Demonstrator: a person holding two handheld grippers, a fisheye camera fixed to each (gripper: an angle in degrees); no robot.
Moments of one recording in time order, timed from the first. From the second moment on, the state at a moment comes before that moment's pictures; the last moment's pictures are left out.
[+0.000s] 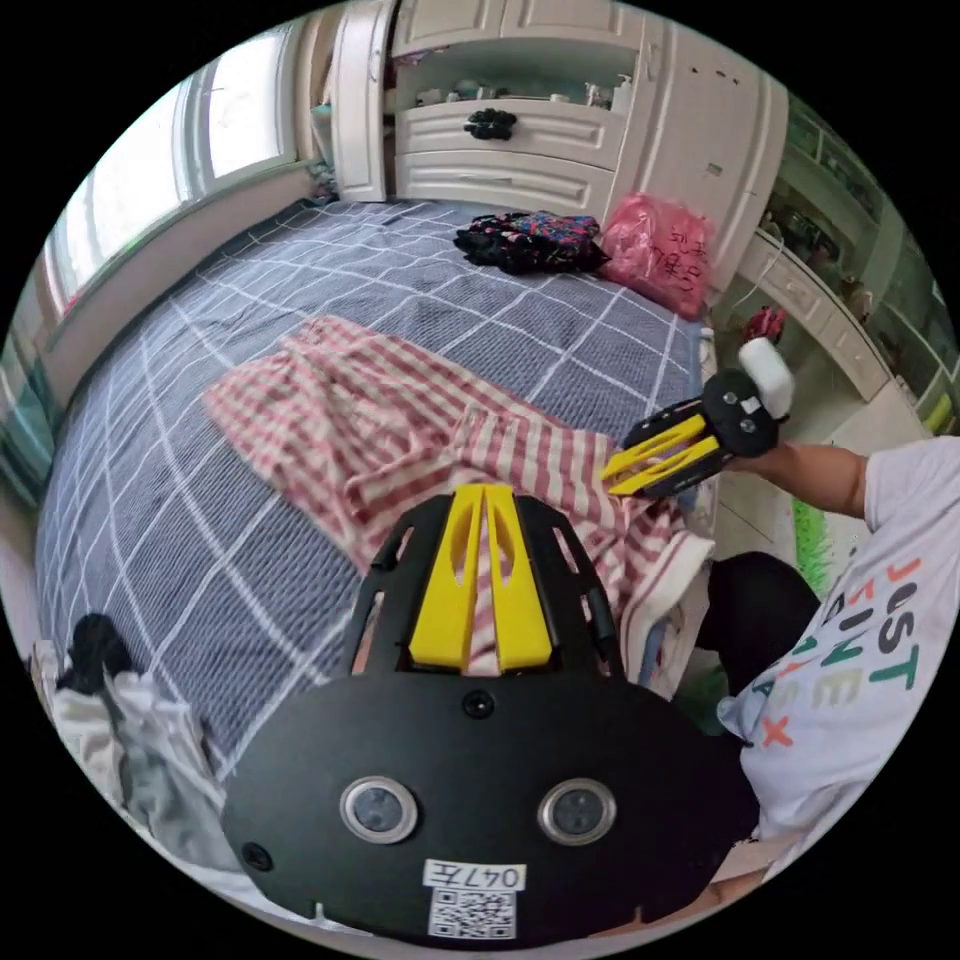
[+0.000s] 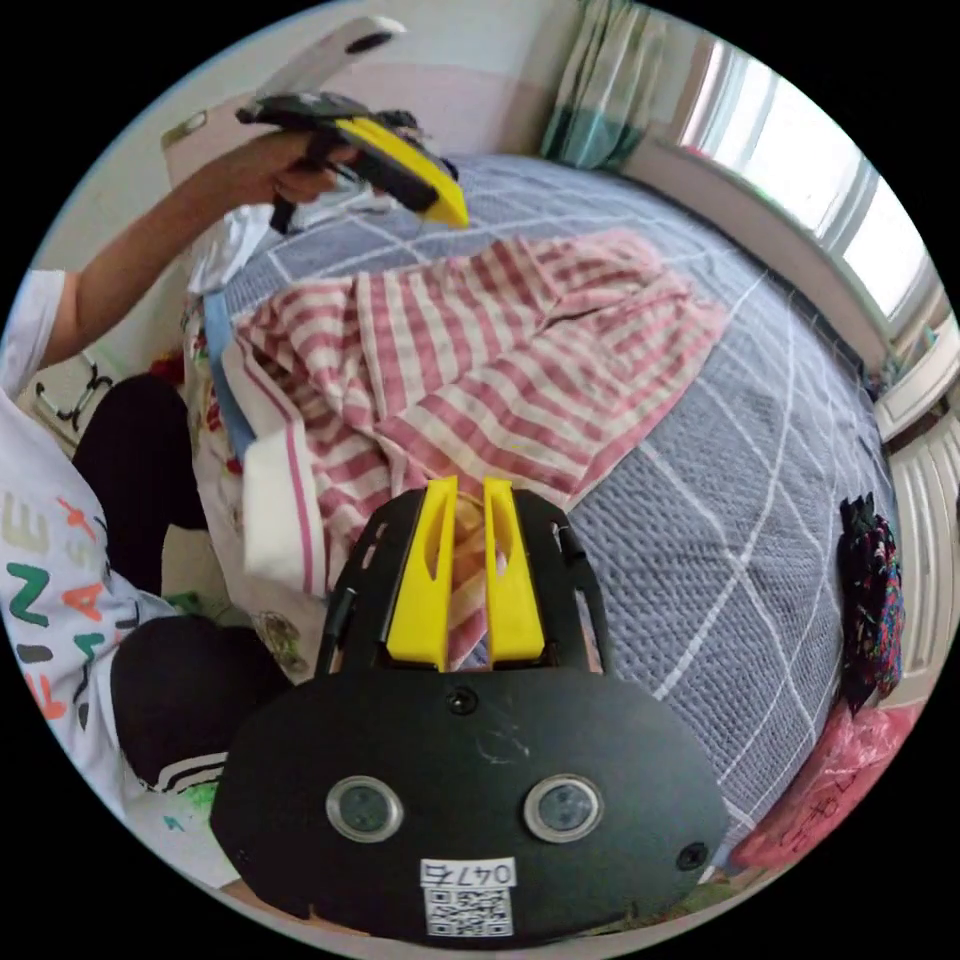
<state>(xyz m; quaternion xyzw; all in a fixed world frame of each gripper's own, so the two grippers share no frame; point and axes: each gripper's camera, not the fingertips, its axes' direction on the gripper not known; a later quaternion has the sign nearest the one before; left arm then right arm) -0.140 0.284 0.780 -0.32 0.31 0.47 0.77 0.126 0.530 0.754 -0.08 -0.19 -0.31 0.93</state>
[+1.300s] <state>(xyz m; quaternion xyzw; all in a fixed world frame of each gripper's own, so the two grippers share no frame) -0.221 0.174 1.228 -0.42 0.29 0.22 0.83 0.269 0.162 1.070 -0.06 -0.28 -0.11 0.95</state>
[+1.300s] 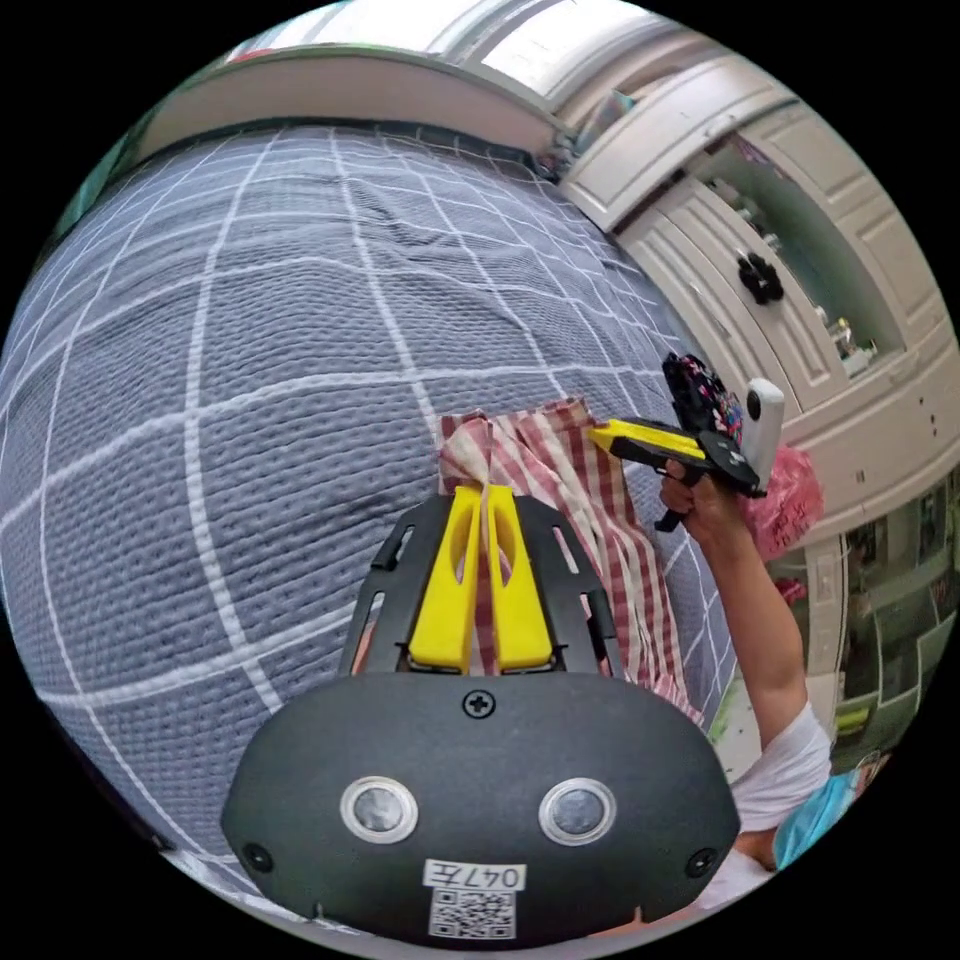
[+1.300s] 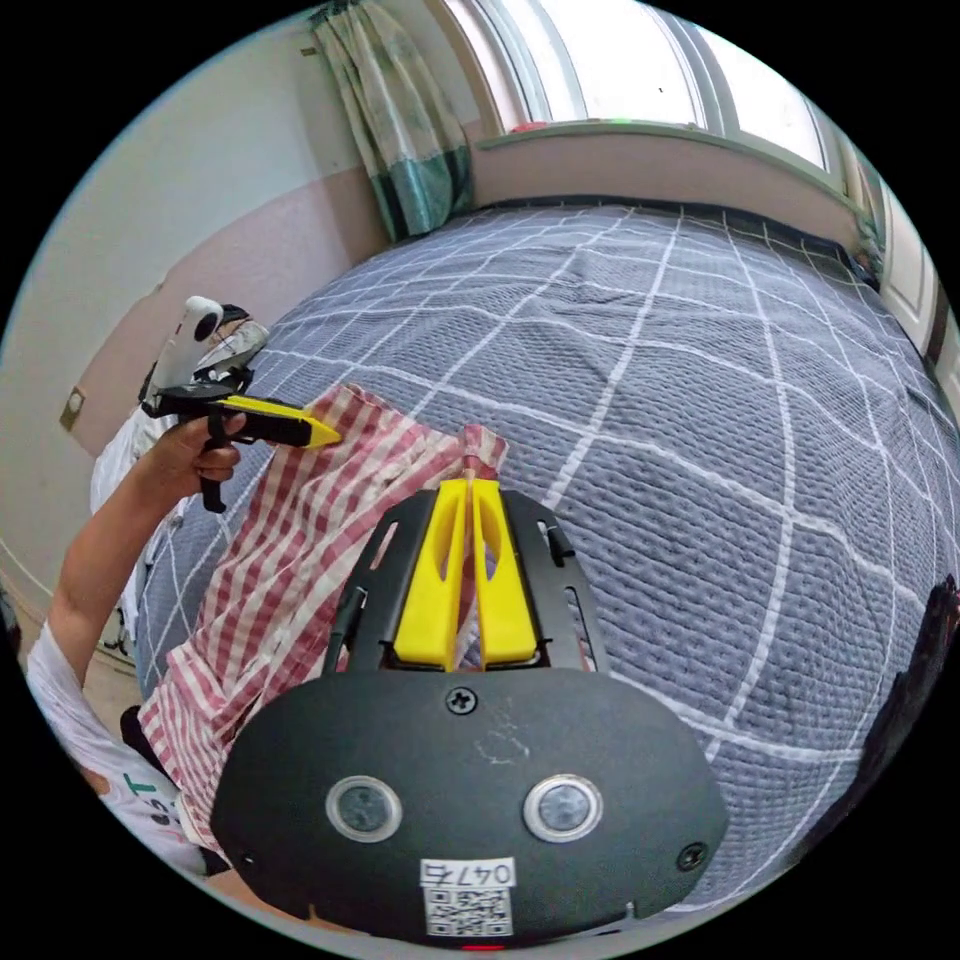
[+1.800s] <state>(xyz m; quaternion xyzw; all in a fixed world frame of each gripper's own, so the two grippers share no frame) -0.252 0.221 1.039 -0.37 0.54 0.45 0.61 0.266 0.296 0.892 0.07 -0.39 -0.42 0.81</state>
